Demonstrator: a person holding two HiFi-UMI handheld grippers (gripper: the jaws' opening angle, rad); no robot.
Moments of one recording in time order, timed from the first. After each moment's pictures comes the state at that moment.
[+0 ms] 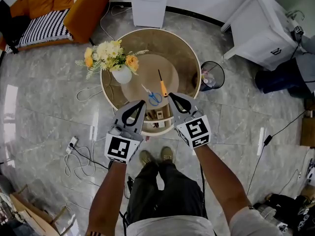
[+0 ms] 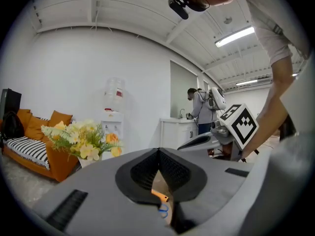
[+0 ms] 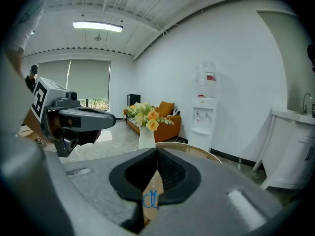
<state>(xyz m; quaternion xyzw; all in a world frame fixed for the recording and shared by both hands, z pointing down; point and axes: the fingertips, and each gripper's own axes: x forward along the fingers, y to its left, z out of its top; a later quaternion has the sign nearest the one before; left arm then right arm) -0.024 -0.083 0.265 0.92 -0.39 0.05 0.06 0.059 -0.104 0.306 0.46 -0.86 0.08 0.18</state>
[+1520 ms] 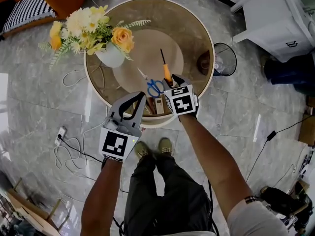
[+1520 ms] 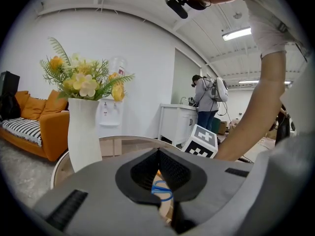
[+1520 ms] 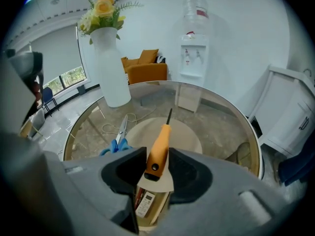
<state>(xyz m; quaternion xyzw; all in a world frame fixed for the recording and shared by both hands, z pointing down) -0.016 -0.114 0.417 0.92 -0.37 0.09 0.11 0.085 -0.170 0.580 0.49 -0.75 0.25 0.37</state>
